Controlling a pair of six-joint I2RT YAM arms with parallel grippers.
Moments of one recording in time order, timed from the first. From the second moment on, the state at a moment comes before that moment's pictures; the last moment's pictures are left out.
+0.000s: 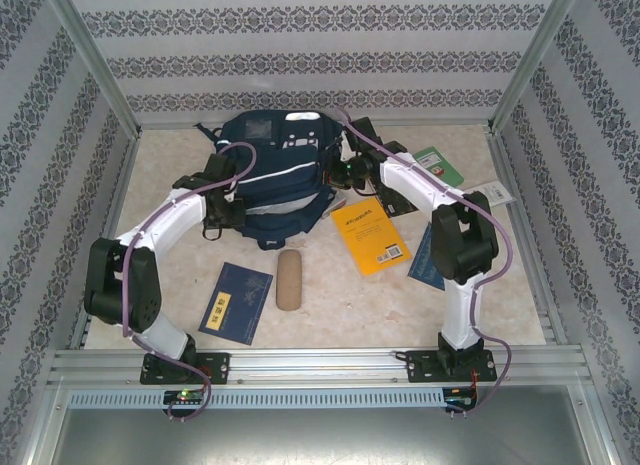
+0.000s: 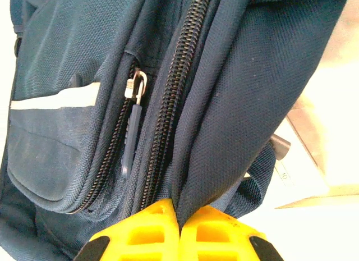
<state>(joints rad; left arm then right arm) -0.19 1.61 1.18 -0.80 -0.02 -0.31 0.41 2.00 1.65 -0.61 -0.35 0.54</state>
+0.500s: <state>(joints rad) -0.16 1.78 1.32 -0.82 0.11 -0.27 0.36 2.01 1.70 -0.62 -0.36 0.52</state>
